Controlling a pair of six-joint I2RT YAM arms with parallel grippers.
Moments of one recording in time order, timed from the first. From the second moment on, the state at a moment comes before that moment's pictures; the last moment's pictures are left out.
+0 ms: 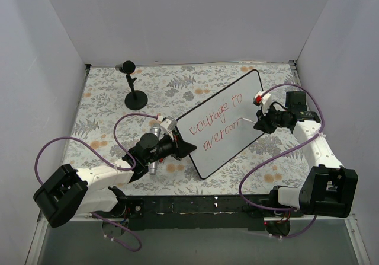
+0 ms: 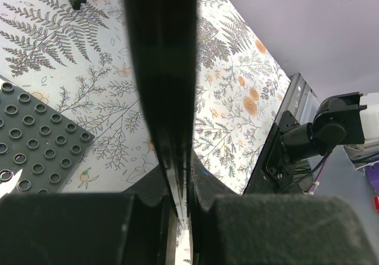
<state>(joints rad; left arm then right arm) -0.80 1.17 0.35 0.67 0.27 -0.58 -0.05 1.26 0.92 -0.65 -0.69 -0.79</state>
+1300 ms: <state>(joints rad) -0.80 1.18 0.35 0.67 0.27 -0.58 -0.06 1.25 0.94 -0.71 -0.78 -0.81</state>
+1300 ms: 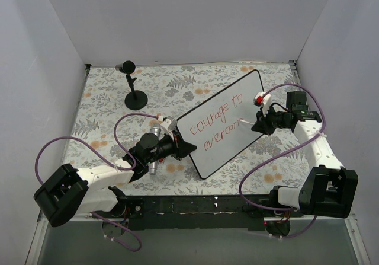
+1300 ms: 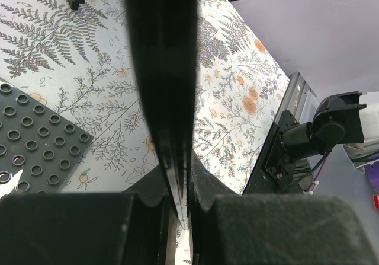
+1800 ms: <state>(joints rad) -0.80 1.19 0.36 0.67 0.28 -0.58 -0.02 1.26 0.93 -0.70 -0.77 -0.79</state>
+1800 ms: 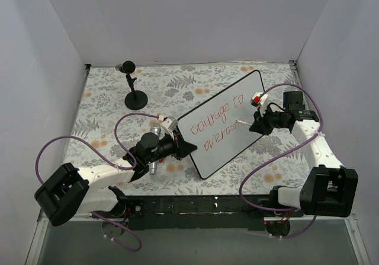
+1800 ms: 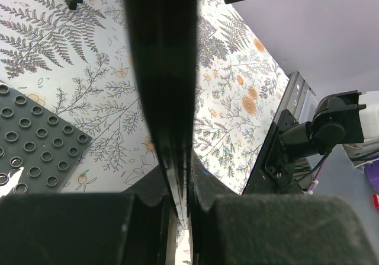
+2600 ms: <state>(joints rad) -0.80 1.19 0.36 0.67 0.28 -0.58 -0.02 1.24 0.90 -0.69 -0.73 -0.78</state>
